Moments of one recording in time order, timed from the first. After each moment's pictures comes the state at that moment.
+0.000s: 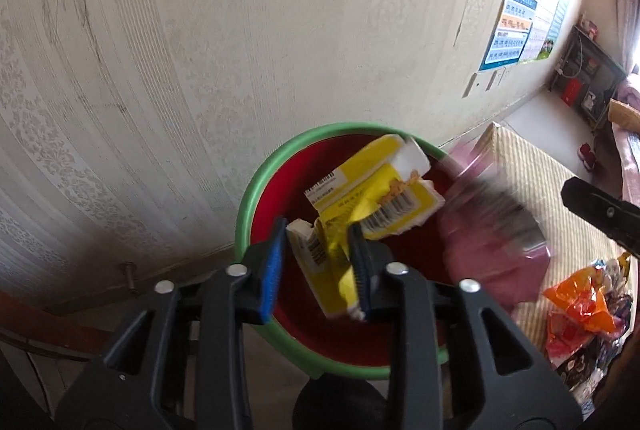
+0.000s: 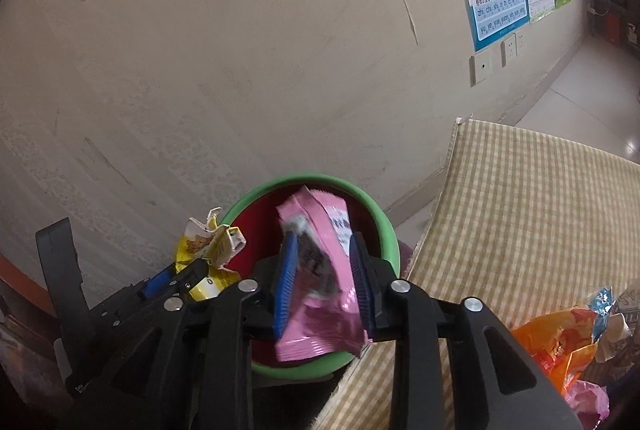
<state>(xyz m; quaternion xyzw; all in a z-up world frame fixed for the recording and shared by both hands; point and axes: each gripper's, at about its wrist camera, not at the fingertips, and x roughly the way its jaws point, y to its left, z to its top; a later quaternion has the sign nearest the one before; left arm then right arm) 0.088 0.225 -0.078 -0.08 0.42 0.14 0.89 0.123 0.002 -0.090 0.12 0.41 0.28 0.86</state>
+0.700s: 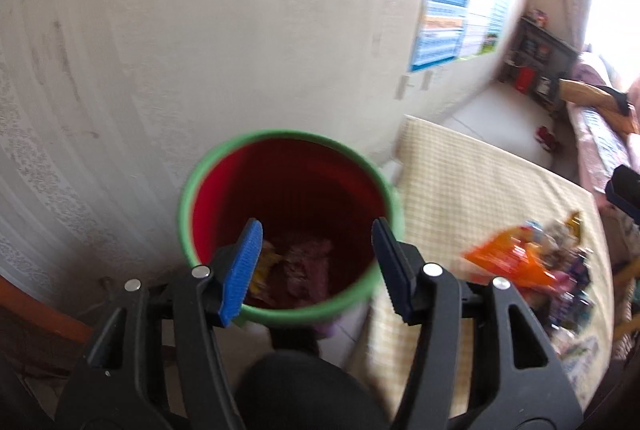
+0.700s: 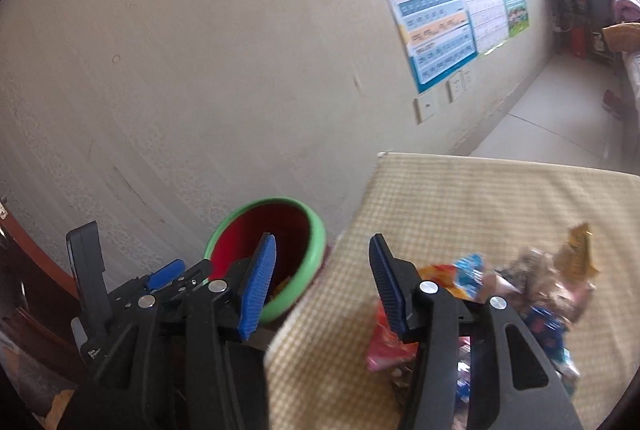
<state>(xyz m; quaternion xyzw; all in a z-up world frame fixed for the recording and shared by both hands) 0.038 0.138 -0.043 -0.05 0.39 0.04 0.92 0.027 -0.141 -0.037 0.15 0.34 0.24 0.90</state>
